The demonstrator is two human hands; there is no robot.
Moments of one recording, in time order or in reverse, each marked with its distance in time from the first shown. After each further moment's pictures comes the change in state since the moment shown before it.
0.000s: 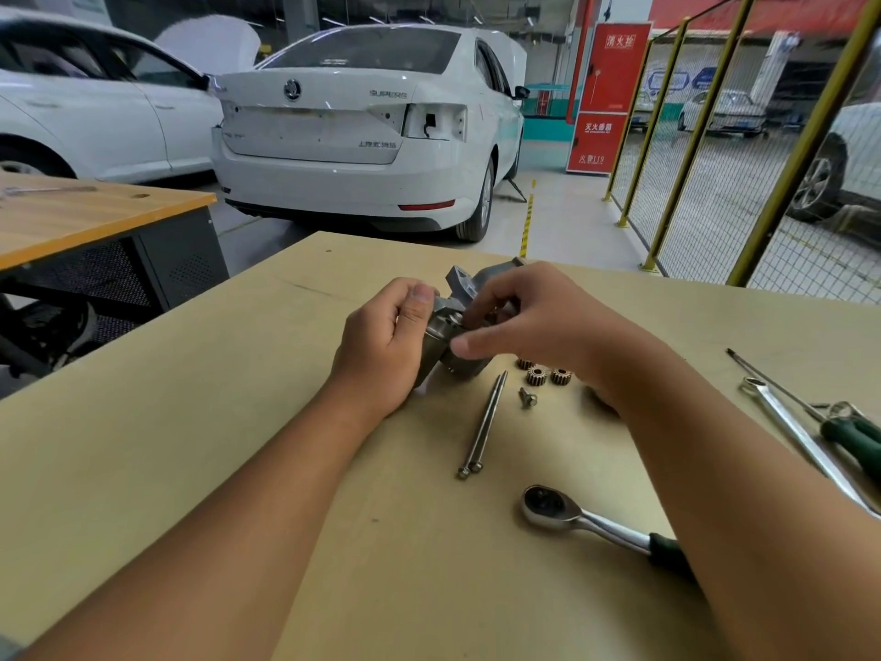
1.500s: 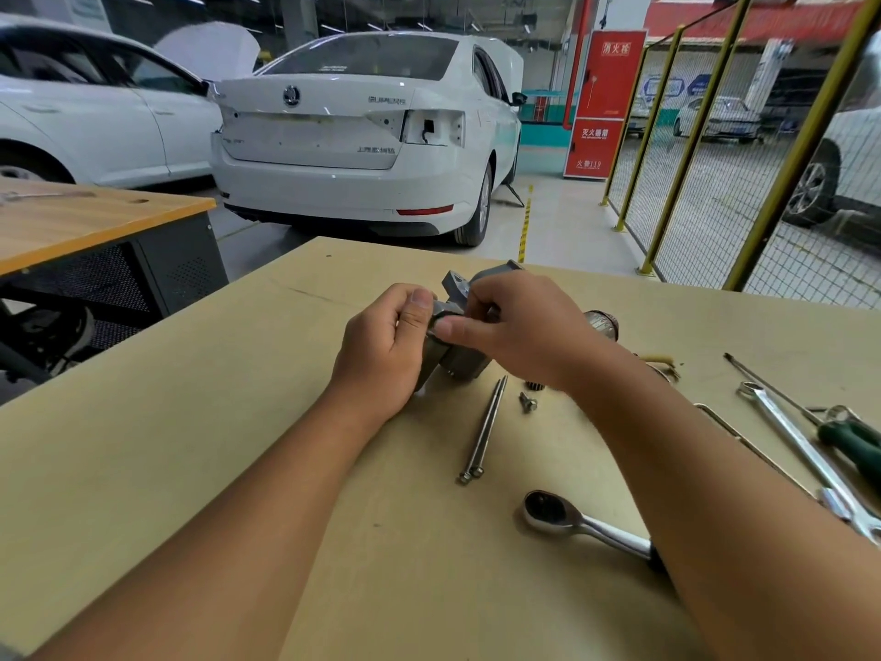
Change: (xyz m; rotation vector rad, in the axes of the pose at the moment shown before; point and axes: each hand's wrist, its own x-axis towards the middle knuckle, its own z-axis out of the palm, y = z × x) left_hand 0.002 -0.004 0.001 0.003 0.005 0.000; right_hand 0.007 -0.002 0.019 -0.328 0.157 -0.133
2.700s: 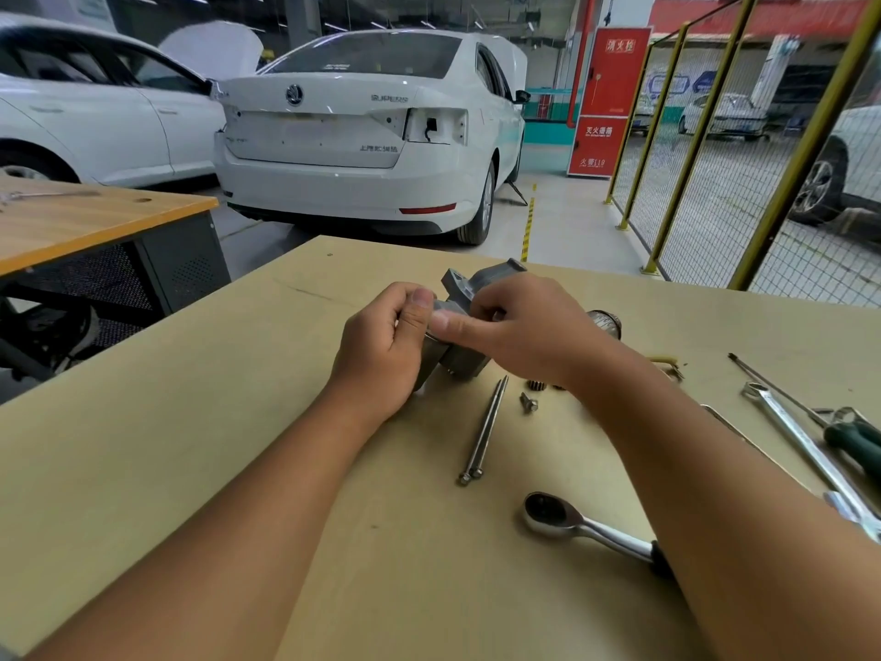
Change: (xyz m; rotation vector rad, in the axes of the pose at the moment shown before) left_hand -0.001 0.003 -0.001 -0.008 -0.008 -0.002; right_hand -0.002 0.004 -0.002 0.037 -0.057 0.030
